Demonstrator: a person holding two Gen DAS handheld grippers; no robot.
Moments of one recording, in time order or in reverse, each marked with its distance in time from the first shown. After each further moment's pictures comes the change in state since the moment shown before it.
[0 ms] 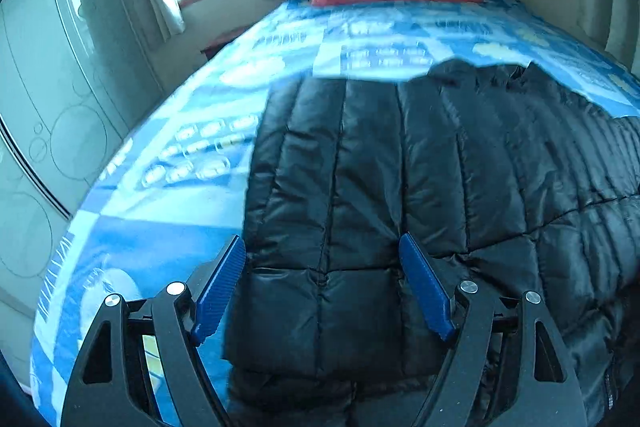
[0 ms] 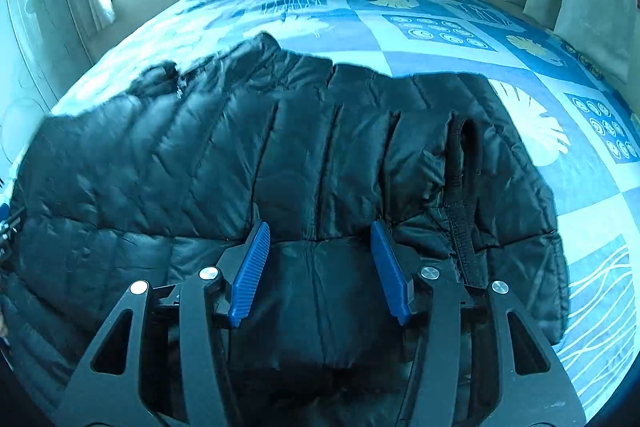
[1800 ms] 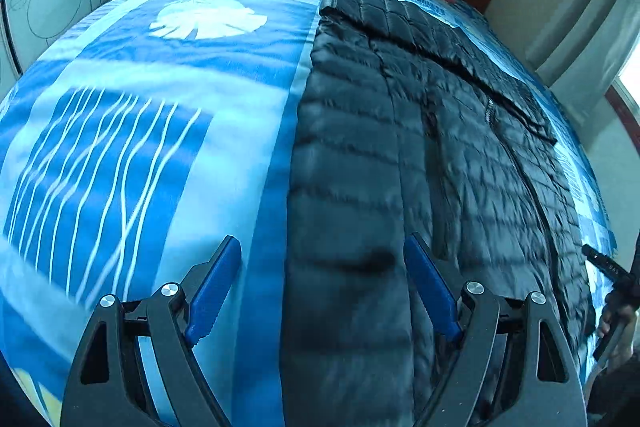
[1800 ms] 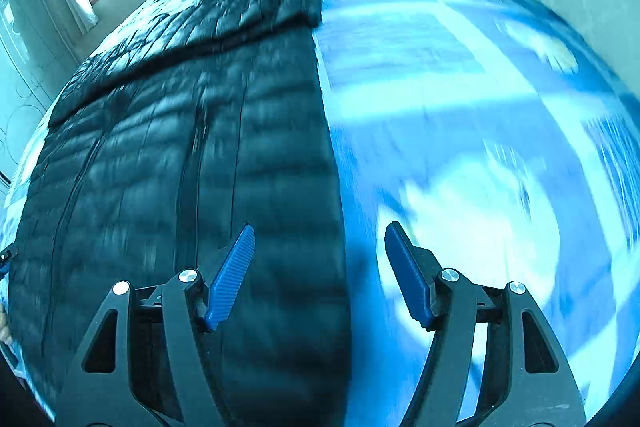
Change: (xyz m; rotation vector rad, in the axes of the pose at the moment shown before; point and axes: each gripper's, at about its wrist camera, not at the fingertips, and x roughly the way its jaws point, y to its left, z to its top) left arm -0.171 0.085 -0.225 -0.300 0.234 -0.375; right arm -0.213 -0.098 -0.249 0.113 0.144 -0.056
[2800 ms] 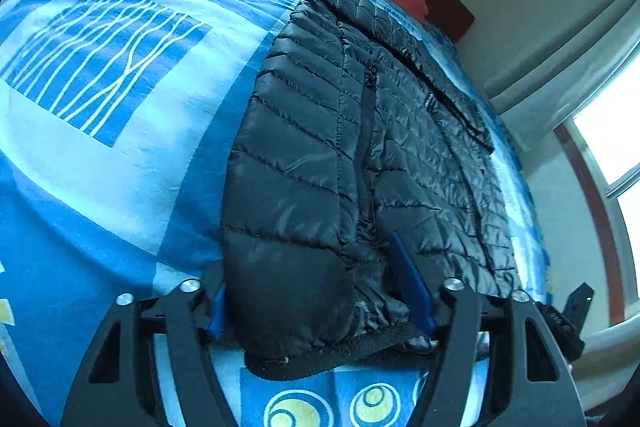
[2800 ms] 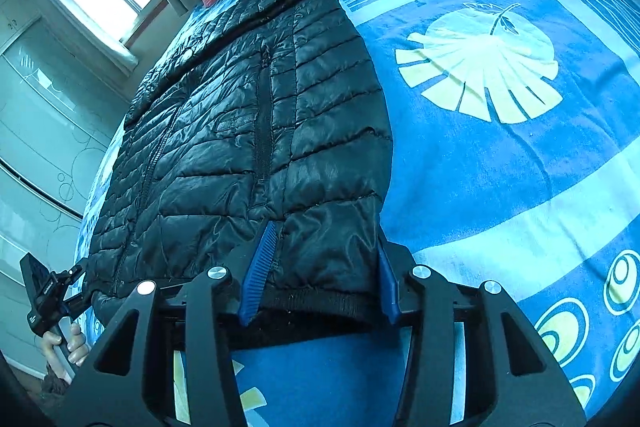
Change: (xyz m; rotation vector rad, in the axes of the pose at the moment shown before) left arm -0.031 0.001 -0.070 -0.155 -0.026 -0.211; right arm -0.046 -0.010 -0.085 0.190 0.007 0.278
